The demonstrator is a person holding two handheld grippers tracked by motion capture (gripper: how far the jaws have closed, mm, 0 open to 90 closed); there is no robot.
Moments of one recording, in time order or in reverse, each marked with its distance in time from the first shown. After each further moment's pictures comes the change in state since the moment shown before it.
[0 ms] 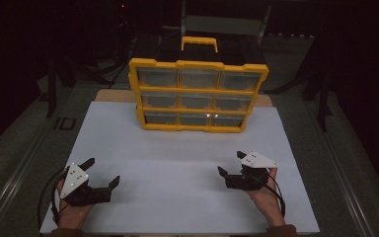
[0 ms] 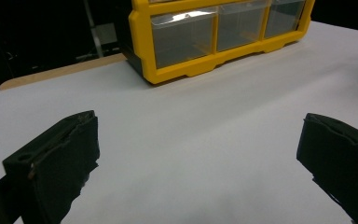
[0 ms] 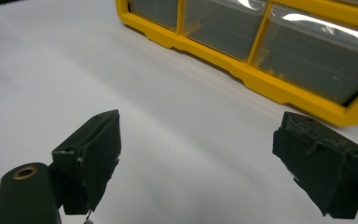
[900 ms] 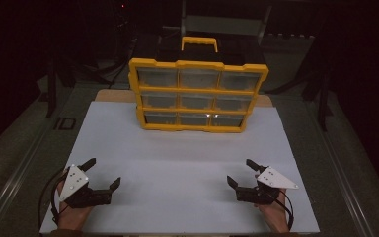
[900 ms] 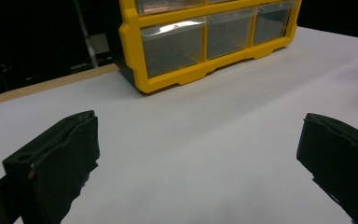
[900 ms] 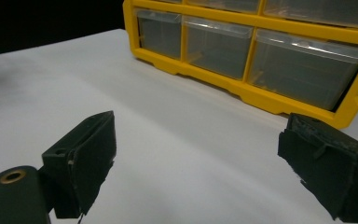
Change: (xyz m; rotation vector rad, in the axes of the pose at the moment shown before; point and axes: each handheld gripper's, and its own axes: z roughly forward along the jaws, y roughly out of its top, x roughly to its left) left arm -0.005 0.003 -0.004 -0.033 -0.022 0.026; right arm -0.005 -0.040 -0.027 -0.207 0.034 0.018
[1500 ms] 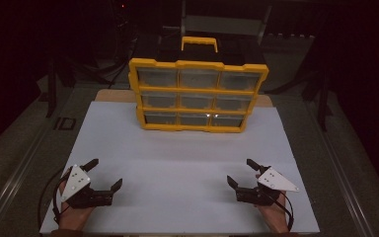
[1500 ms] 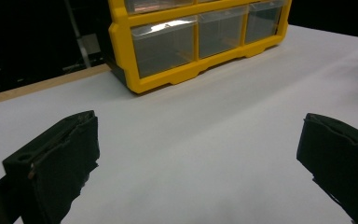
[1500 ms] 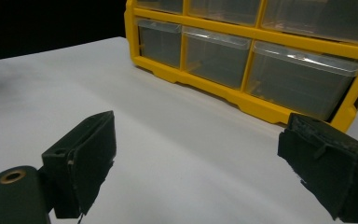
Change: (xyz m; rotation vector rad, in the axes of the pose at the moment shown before) left arm -0.003 0.000 0.002 0.003 -0.033 0.011; right arm 0.003 0.001 -0.003 -0.038 -0.008 -0.015
